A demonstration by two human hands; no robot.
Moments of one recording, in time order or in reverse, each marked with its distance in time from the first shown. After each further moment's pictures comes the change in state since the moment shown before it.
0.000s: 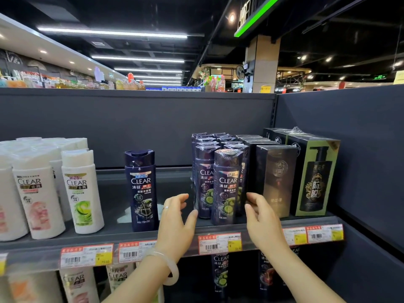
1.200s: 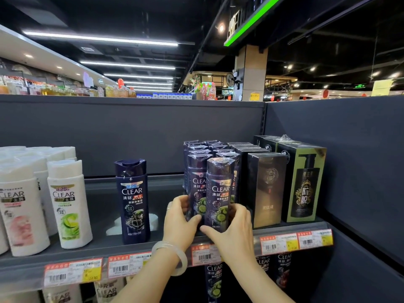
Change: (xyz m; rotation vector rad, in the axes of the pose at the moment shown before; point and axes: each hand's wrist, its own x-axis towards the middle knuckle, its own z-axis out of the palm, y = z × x) left_hand 0.028 -0.005 0.029 -0.193 -0.088 -0.158; right_hand -0.009 -0.011 0.041 -0.073 0.101 0.060
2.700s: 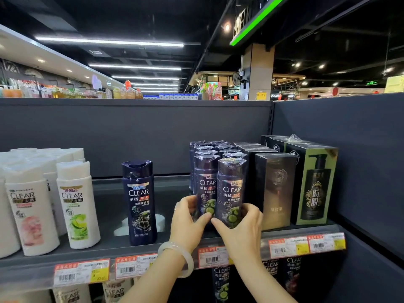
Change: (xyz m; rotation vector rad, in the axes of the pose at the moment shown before) left_hand 0.003 -0.002 0.000 -0.034 -0.031 0.015; right_hand 0.006 -0.003 0.006 0.127 0.126 0.061
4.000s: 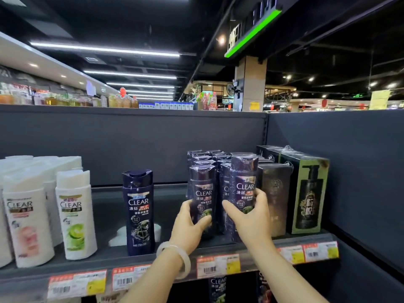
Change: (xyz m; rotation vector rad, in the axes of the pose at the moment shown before) left_hand 0.008 0.012 -0.002 -0.084 -0.136 -0.070; right_hand 0.022 -0.044 -0.040 0.392 -0.084 -0.030
